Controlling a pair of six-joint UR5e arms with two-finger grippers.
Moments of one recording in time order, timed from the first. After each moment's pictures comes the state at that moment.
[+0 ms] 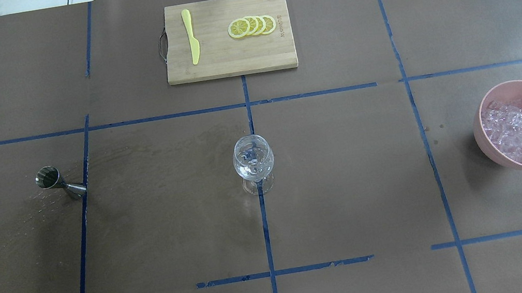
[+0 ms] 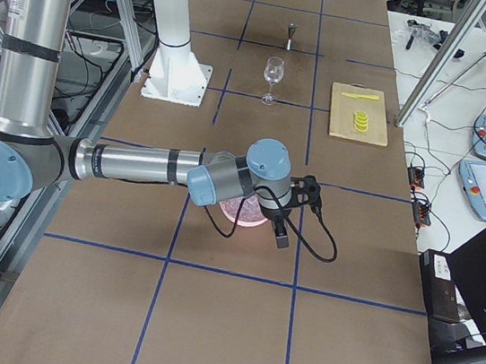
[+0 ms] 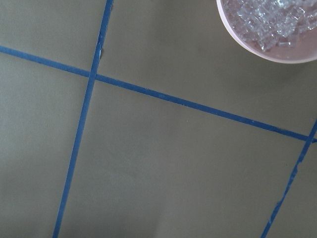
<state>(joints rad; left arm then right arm) -1.57 -1.50 -1.67 -2.44 -2.36 0.05 1.50 -1.67 1.79 -1.25 2.35 0.09</state>
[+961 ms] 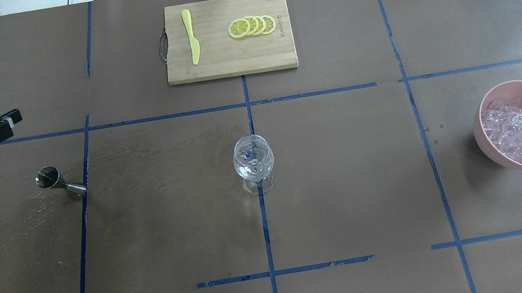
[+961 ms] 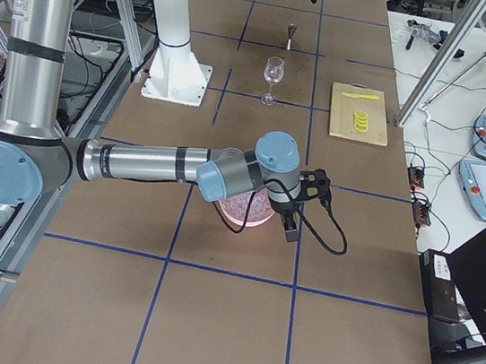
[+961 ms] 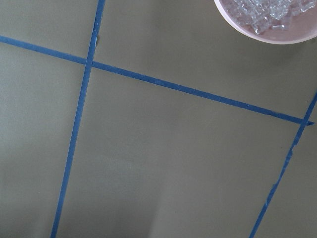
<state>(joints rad) -0.78 -1.45 -1.93 -2.71 -1.48 -0.88 1.50 -1.65 1.78 -1.25 2.35 0.12</state>
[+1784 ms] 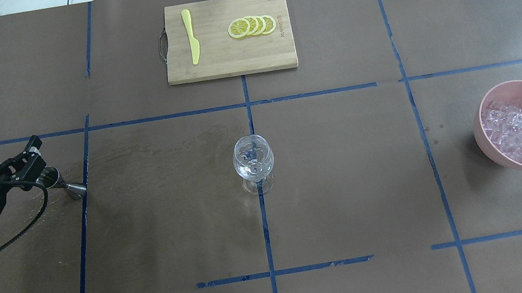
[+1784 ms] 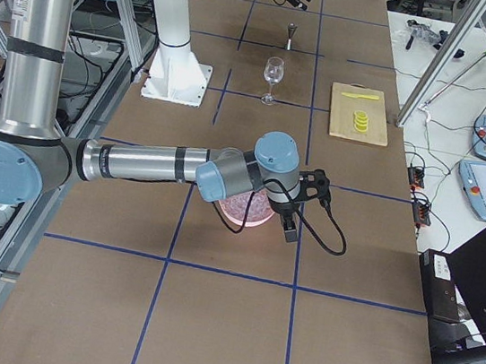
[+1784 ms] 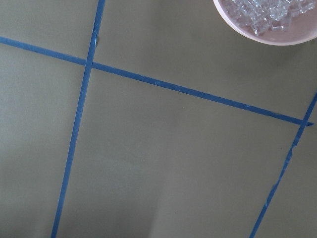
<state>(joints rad) -0.36 -1.39 -1.91 -2.74 -0.69 -1.00 1.50 -1.66 1.79 -1.25 2.35 0.12</state>
